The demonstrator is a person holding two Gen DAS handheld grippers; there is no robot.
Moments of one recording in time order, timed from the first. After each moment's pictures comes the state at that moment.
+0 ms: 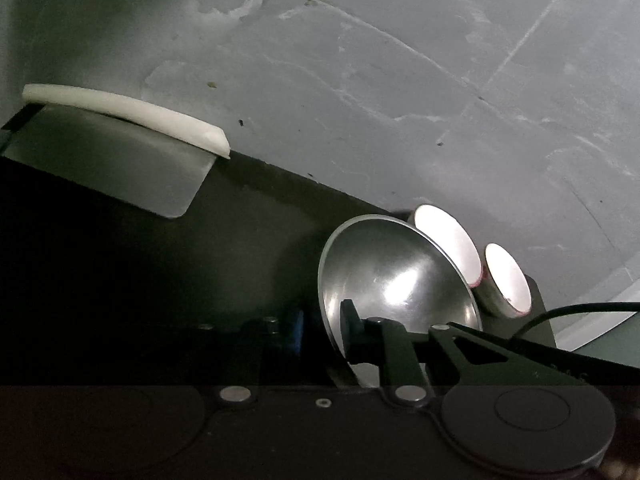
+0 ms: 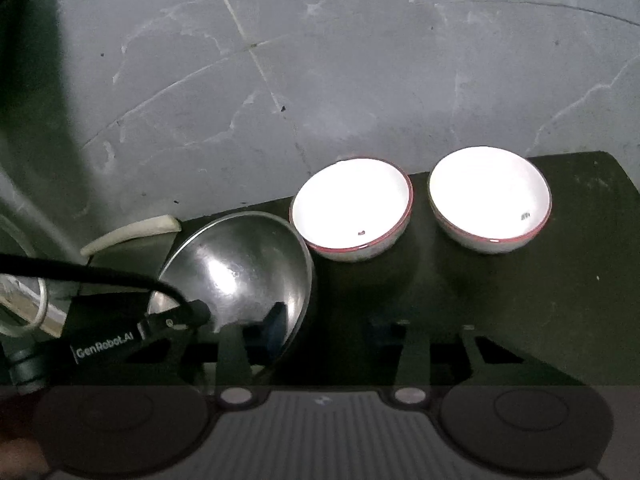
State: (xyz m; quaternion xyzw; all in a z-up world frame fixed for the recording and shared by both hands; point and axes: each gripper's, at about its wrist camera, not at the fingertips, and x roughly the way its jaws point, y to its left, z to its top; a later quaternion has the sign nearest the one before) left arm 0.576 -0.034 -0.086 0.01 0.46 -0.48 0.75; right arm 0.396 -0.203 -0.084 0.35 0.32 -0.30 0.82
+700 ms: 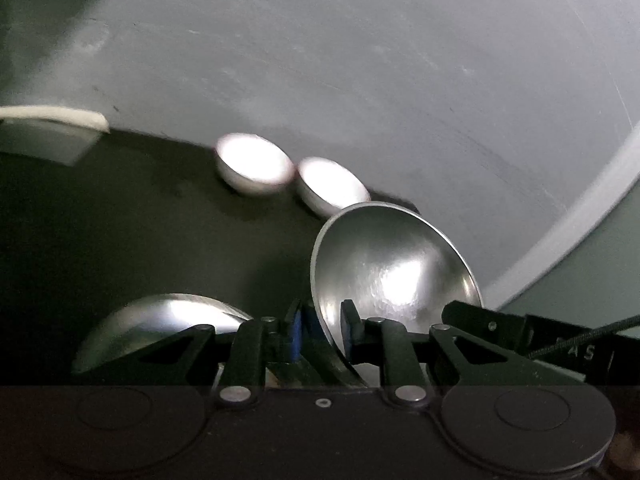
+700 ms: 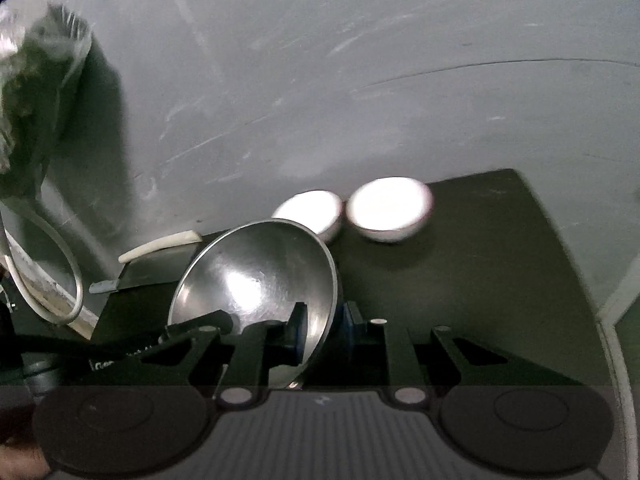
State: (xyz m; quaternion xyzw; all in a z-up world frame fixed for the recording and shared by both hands) left arm 0.377 -0.022 -0.034 0.04 0.43 -0.54 0.73; right arm 0.241 -0.167 -0.029 0.34 0.27 -0.32 0.84
